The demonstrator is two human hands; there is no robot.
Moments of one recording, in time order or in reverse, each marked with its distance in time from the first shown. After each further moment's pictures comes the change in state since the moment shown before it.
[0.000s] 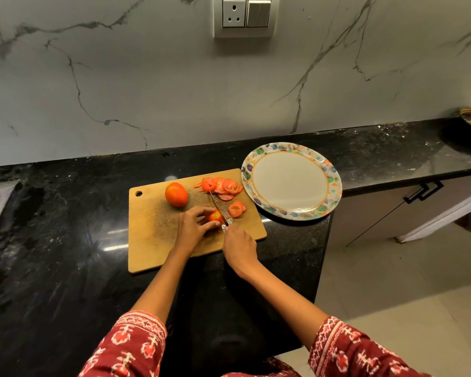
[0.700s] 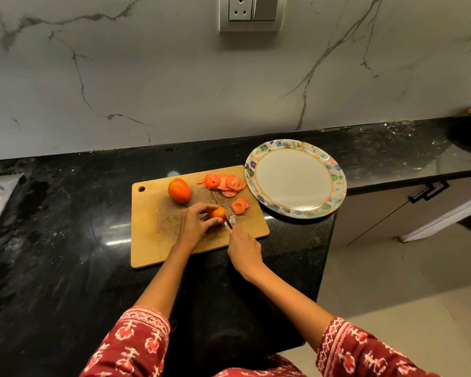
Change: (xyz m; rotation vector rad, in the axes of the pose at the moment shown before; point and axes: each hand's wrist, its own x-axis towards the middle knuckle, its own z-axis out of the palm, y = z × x) left_hand 0.002 -0.003 0.000 -0.002 -0.006 0.005; right_hand -0.001 0.013 0.013 -0.007 -0.038 -0.019
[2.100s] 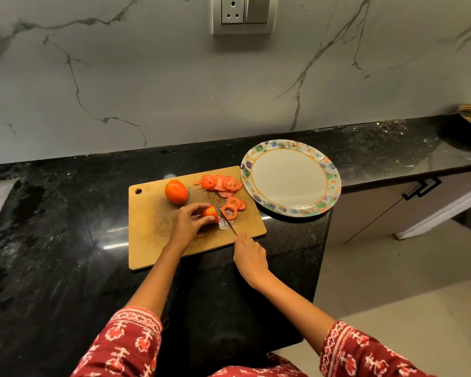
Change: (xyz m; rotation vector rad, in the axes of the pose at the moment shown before) left_hand 0.003 -0.008 -0.006 -0.051 -0.032 -0.095; right_hand -0.012 0.017 0.006 -0.103 -0.005 0.017
